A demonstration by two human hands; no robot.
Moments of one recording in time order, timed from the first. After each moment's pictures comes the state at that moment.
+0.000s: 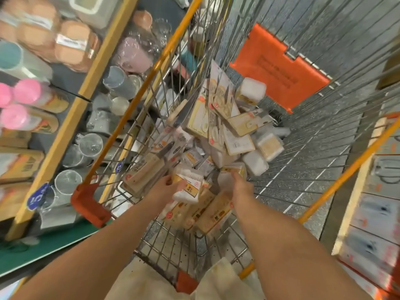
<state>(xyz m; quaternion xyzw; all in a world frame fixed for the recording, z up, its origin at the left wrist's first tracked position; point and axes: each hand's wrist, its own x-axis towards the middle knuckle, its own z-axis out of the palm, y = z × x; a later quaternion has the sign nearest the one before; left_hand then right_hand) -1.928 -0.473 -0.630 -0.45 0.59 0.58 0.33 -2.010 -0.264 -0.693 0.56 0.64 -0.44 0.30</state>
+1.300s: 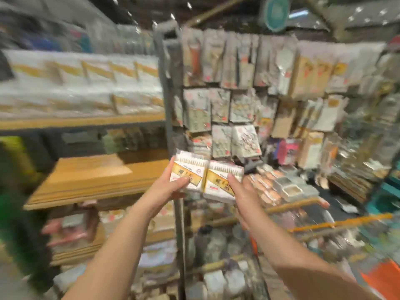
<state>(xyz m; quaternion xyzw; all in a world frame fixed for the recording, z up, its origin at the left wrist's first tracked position) -1.536 -0.548 -0.213 -0.35 0.59 0.63 -0.36 -1.736 -0.472 -0.230 -0.32 0.56 -0.64 0.42</state>
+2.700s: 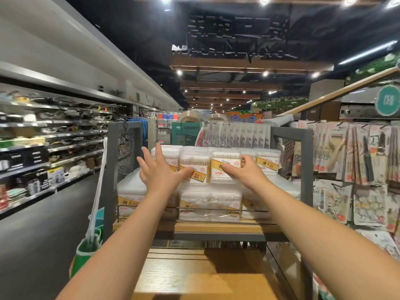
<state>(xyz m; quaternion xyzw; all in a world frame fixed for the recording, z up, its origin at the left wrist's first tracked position) -1.263 -0.842 -0.026 -0.66 0.58 0.03 -0.48 -1.493 -0.840 -0.014 -0.63 0.54 -0.51 0.22</state>
